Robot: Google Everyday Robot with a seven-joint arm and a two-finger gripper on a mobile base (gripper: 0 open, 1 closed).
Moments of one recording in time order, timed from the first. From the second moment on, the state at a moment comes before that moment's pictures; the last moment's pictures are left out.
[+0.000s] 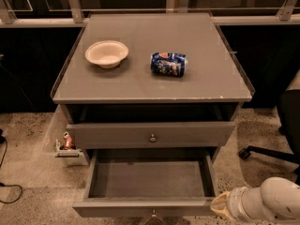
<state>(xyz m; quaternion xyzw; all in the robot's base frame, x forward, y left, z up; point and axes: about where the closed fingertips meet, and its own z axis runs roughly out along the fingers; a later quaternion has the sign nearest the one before) 0.369 -0.253 0.484 -0.49 0.84 0.11 0.22</state>
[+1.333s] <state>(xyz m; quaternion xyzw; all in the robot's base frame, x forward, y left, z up) 0.380 -0.217 0.434 -0.50 0.82 0.12 0.24</state>
